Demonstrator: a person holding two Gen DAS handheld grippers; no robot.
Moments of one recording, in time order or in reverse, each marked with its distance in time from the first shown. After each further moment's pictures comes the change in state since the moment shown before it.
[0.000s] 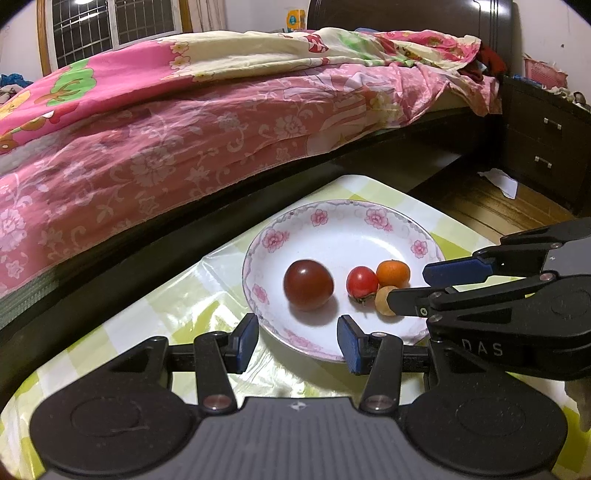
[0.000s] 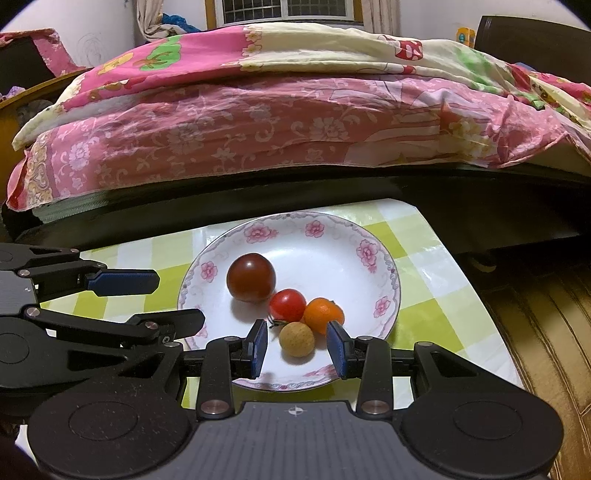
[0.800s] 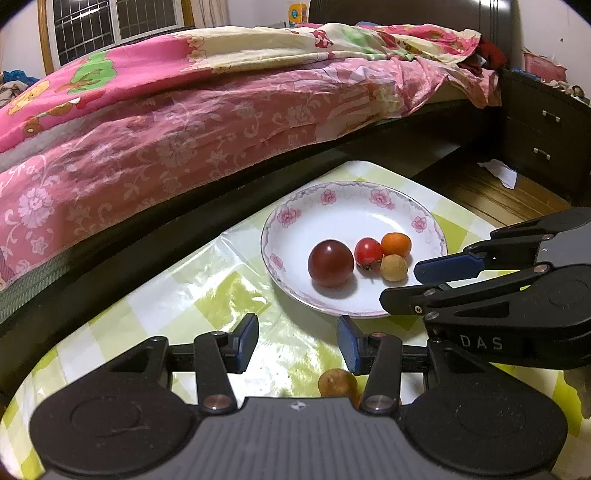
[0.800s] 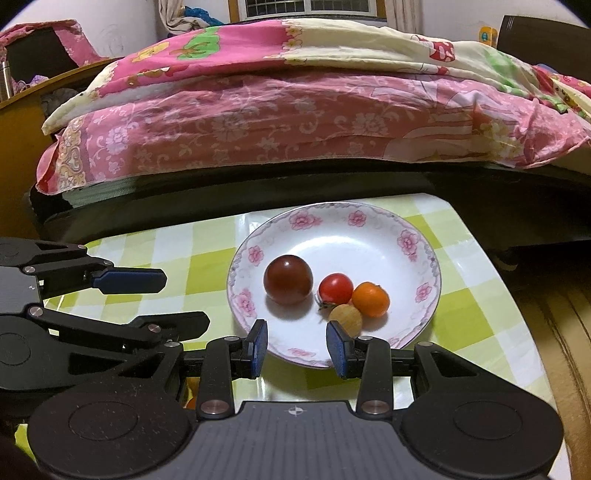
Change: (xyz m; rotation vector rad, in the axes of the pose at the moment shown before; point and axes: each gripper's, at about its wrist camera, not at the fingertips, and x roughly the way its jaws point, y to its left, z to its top) left arm -0.027 0.011 -0.020 0.004 0.028 0.004; right arm -0.010 0.023 -0.007 -0.024 0.027 0.071
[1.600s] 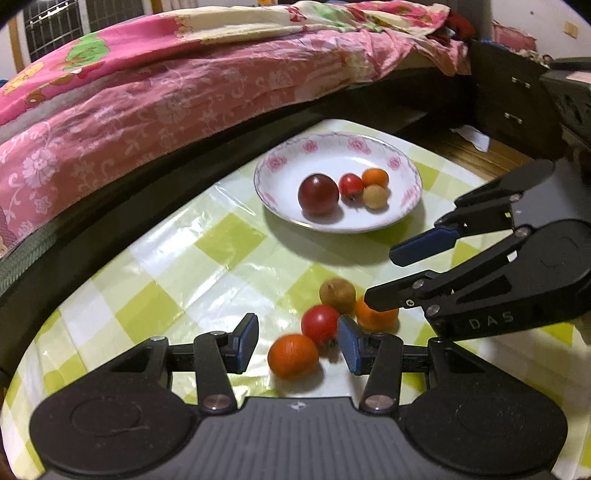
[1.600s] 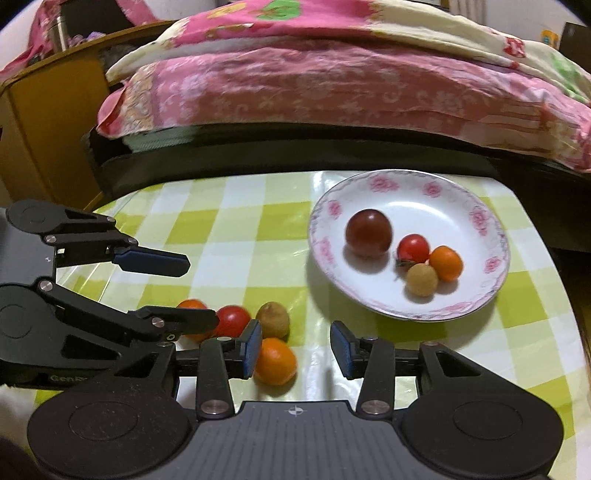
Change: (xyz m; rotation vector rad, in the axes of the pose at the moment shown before) left arm -0.027 0.015 -0.048 0.081 0.072 -0.074; right arm -0.002 0.032 -0.023 -0.145 0.097 0.151
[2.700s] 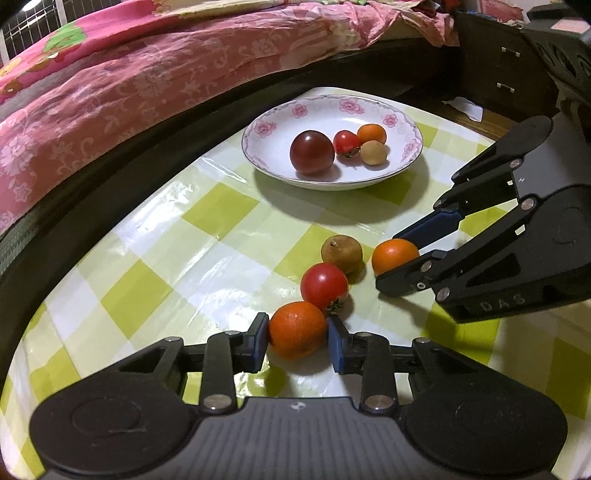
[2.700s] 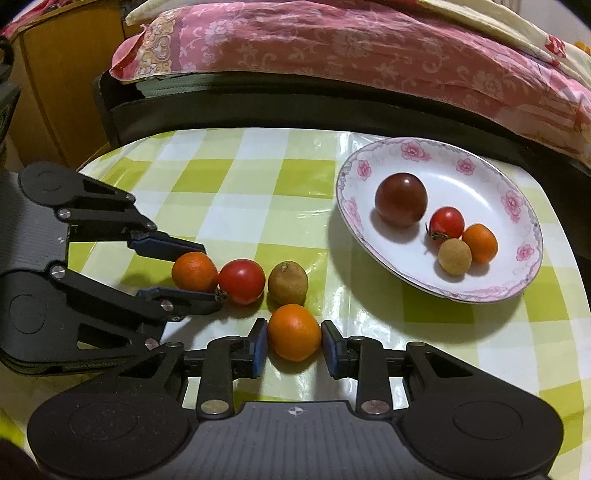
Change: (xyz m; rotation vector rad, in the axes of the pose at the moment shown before) left arm 0.024 -0.002 -0.018 0.065 0.046 0.002; right arm 0.021 0.007 -0.006 -0.073 0.098 -0.019
